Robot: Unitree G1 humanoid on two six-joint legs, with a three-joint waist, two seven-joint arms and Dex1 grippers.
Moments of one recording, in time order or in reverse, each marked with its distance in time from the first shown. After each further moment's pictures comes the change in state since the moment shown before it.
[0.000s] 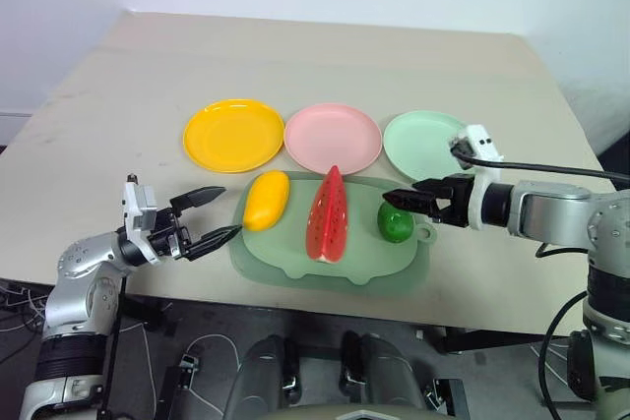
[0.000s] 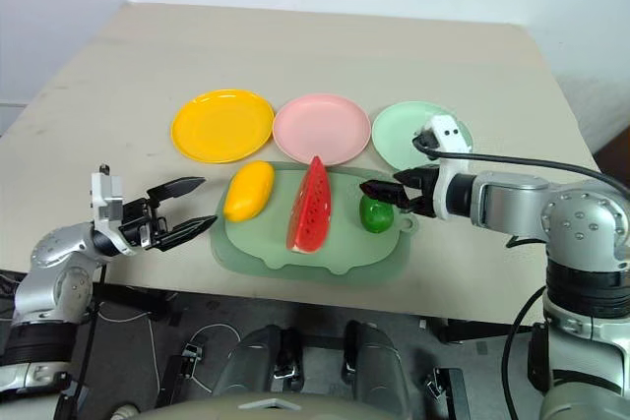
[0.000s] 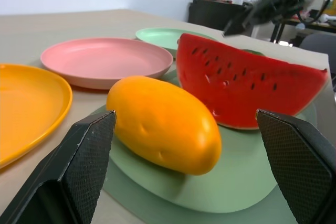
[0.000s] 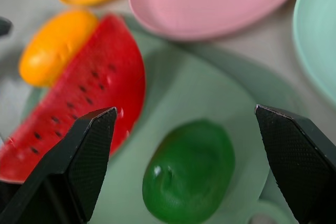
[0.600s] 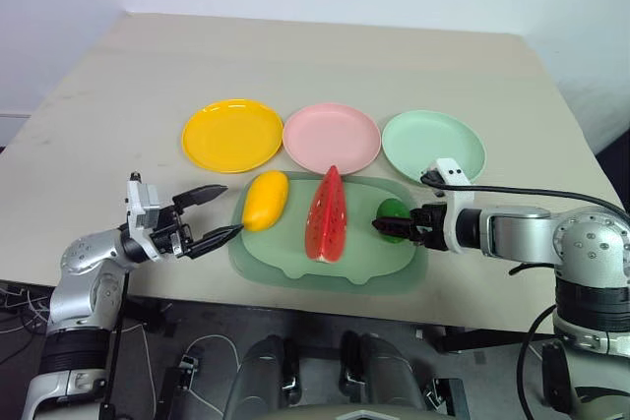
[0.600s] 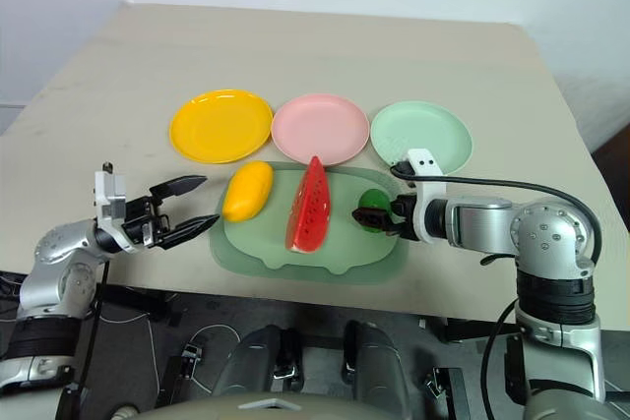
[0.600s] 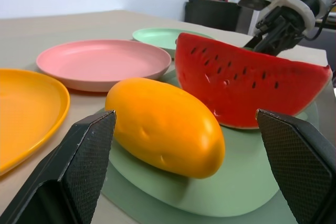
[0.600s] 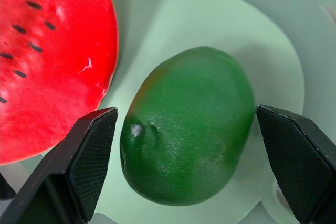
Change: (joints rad) left arm -0.030 -0.001 -0.011 0.031 0.015 -0.026 -0.020; right arm 0.047 0.113 0.046 0.017 -0.033 0.081 -0.142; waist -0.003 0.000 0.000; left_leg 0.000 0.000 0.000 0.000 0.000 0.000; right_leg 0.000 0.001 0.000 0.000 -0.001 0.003
